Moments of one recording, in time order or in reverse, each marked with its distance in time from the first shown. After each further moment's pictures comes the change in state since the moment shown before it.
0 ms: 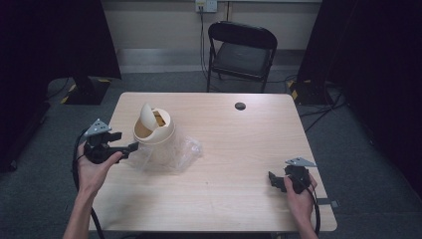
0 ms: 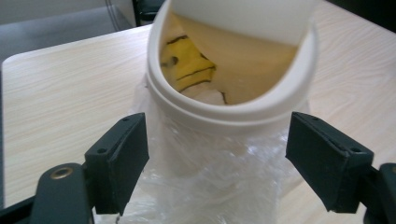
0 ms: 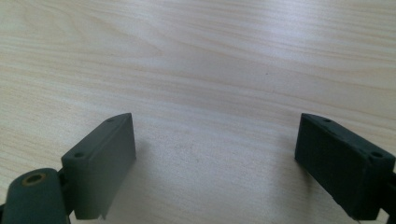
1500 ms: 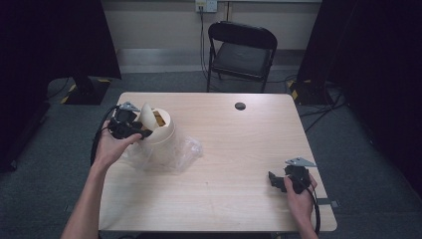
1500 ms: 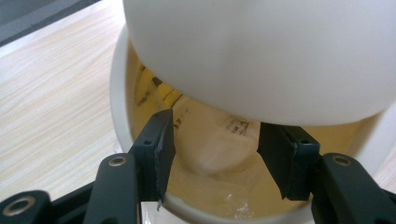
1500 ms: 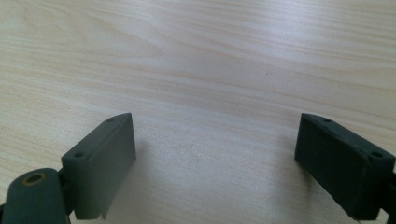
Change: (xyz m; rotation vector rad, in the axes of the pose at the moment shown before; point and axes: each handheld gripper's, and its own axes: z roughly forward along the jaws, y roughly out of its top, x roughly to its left) left arm 0.007 0.063 0.068 0.275 -0.035 0.142; right arm 0.000 0.000 0.000 0.000 0.000 0.000
